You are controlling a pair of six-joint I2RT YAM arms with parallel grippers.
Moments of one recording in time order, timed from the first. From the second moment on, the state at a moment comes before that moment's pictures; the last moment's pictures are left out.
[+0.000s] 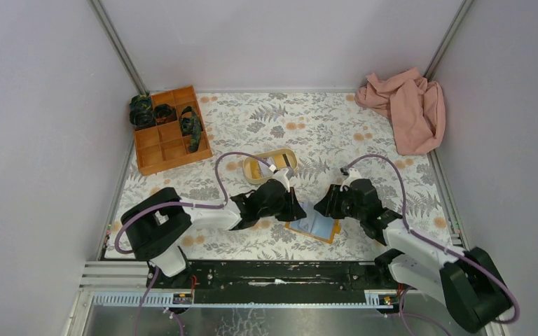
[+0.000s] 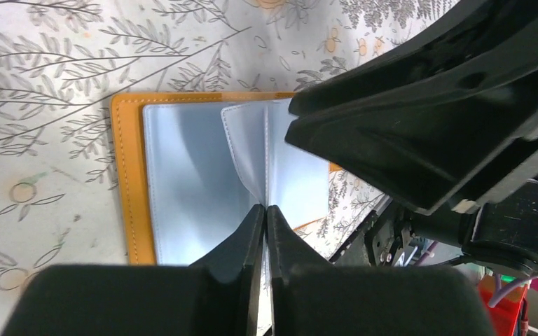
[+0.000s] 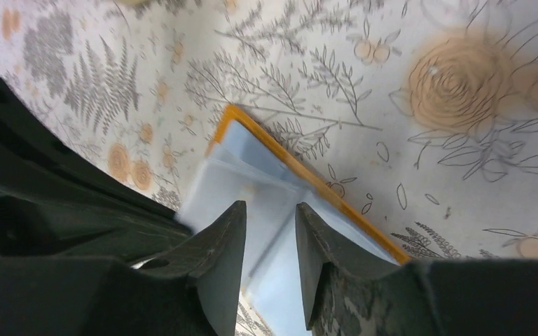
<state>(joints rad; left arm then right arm) -0.98 1.61 0.69 0.34 0.11 -0.91 0.49 1.07 0.27 0.13 -0.26 0.60</state>
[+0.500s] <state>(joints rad) -1.06 1.70 0.82 0.31 0.11 -0.91 0.49 0.82 0.27 -0.05 -0.12 0.60</state>
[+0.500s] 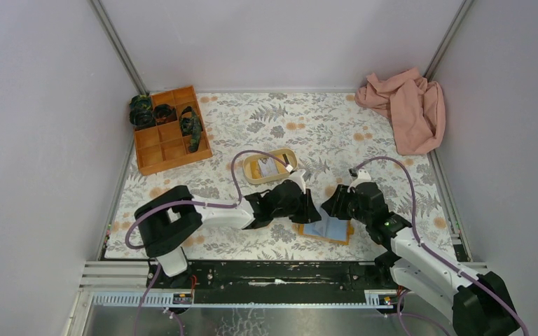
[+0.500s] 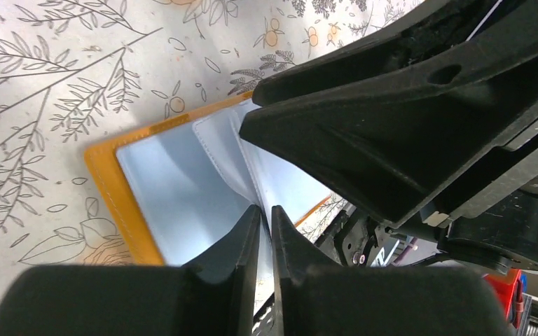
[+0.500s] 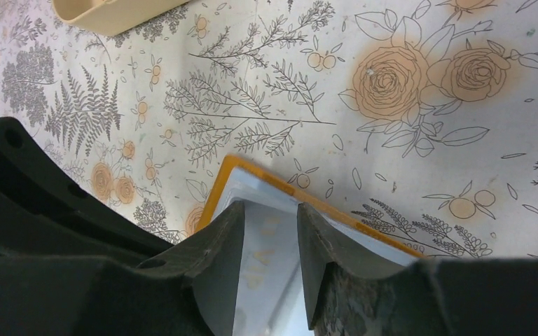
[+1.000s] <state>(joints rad) -1.12 1.79 0.92 0.28 0.12 -0.91 0.49 0.72 0.27 -0.14 0.00 0.60</state>
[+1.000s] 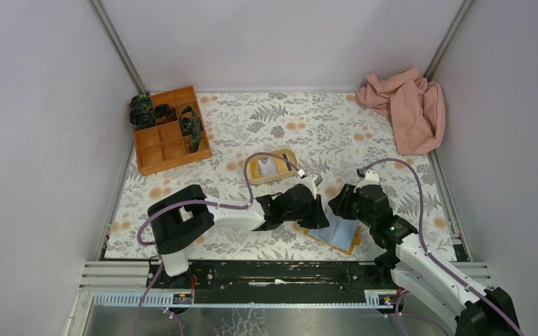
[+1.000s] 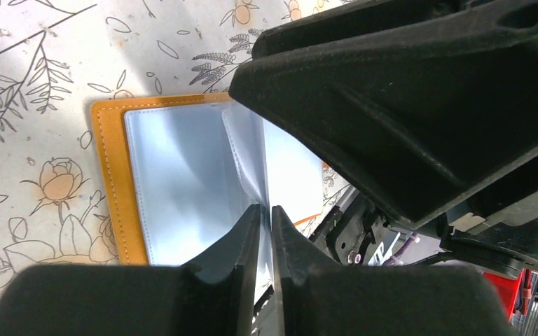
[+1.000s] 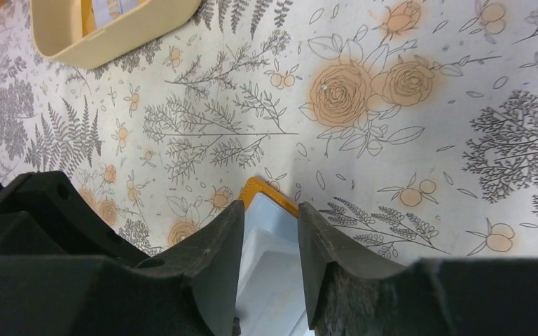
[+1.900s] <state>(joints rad) -1.19 1.88 1.02 0.25 0.14 -0.91 0.49 0.61 0.34 -0.28 0.12 0.62</state>
